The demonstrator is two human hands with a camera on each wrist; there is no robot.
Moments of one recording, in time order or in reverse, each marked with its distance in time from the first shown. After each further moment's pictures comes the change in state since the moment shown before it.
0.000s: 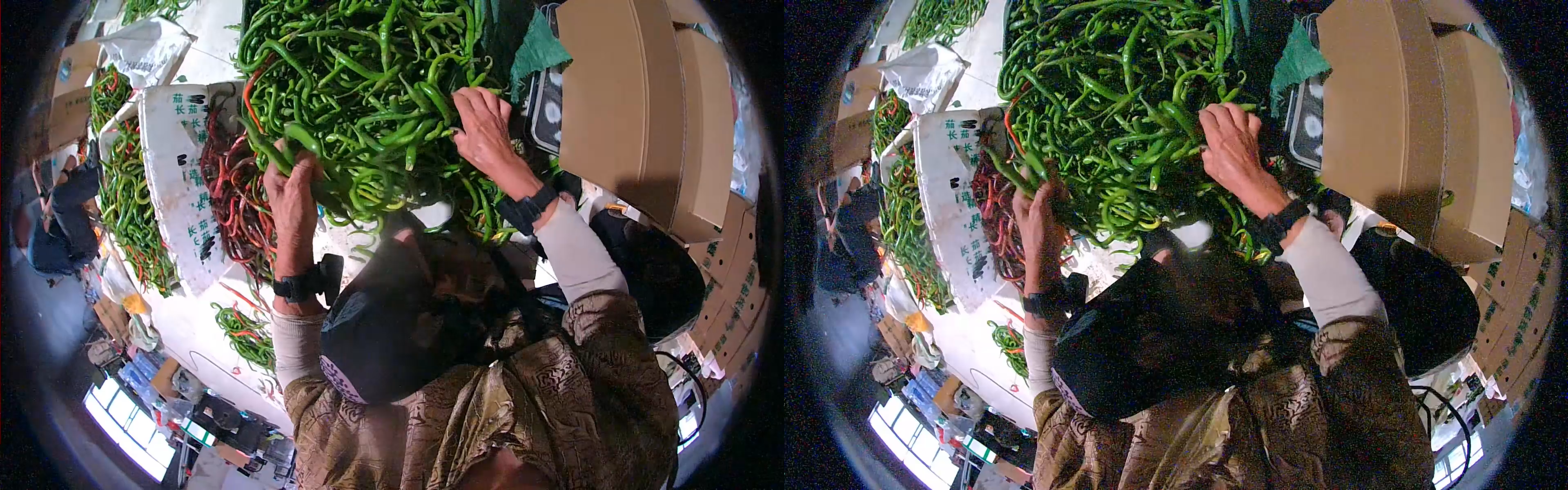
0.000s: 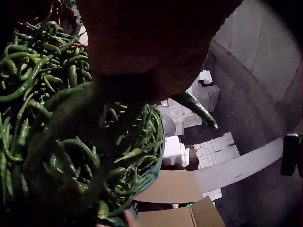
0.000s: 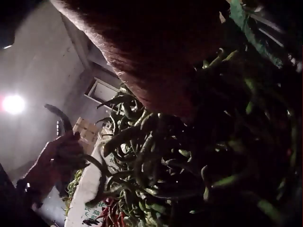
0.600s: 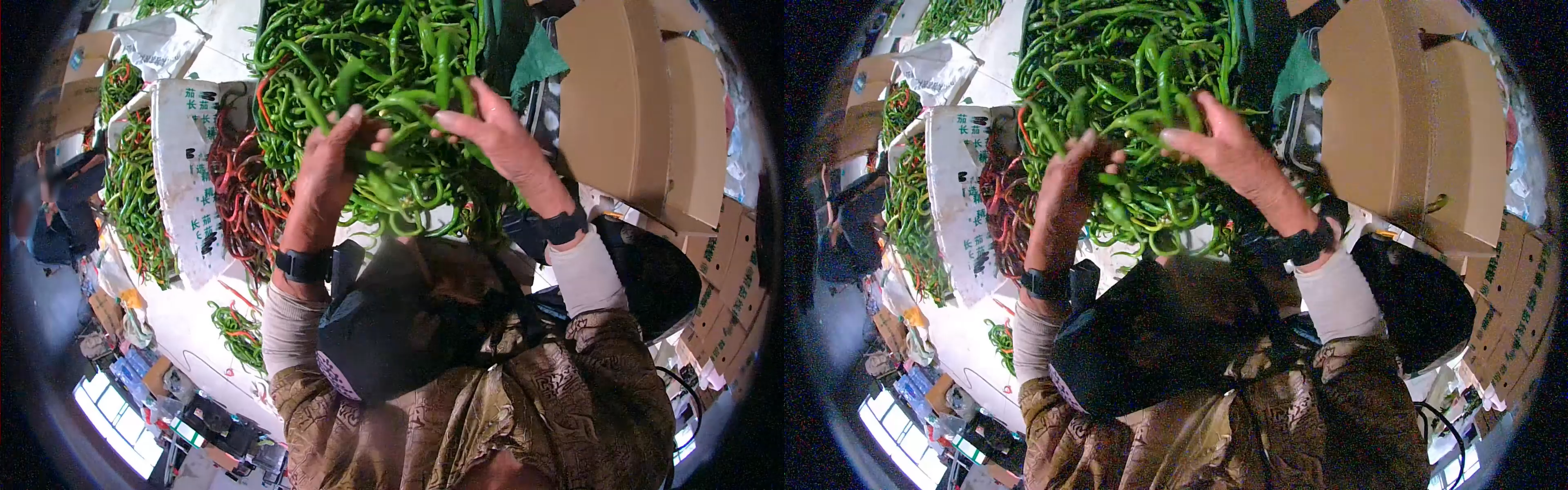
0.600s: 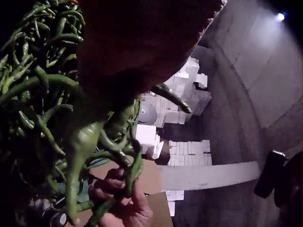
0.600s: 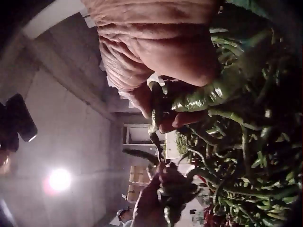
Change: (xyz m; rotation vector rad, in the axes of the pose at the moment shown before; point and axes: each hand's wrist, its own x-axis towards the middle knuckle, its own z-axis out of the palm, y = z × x) left_hand 0.011 0.045 0.041 -0.467 -0.382 -0.417; right_hand 0.027 -0.059 -0.090 1.329 -0.301 0.320
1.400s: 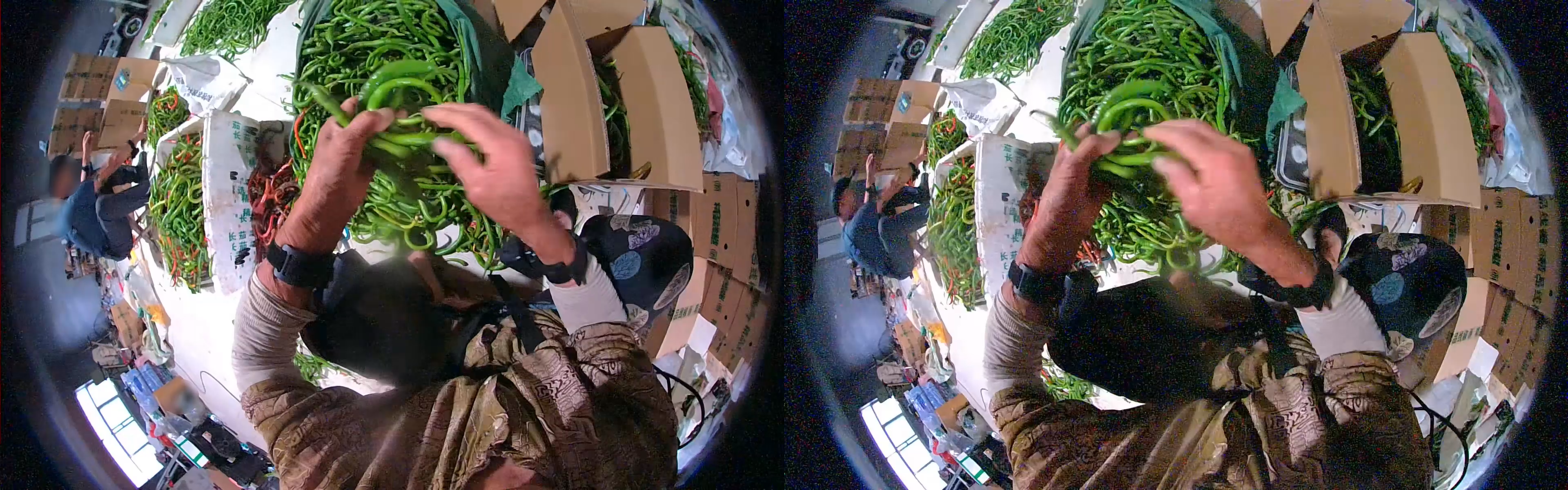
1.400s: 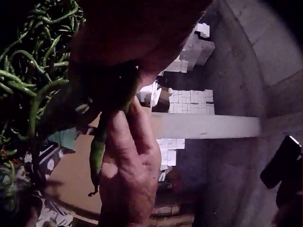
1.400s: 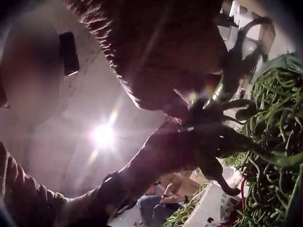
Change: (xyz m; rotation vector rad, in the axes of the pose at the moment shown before) left_hand -0.083 0.063 0.090 0.143 -0.123 0.261; right_hand -0.089 -0.085 0.041 -0.767 0.260 -0.760
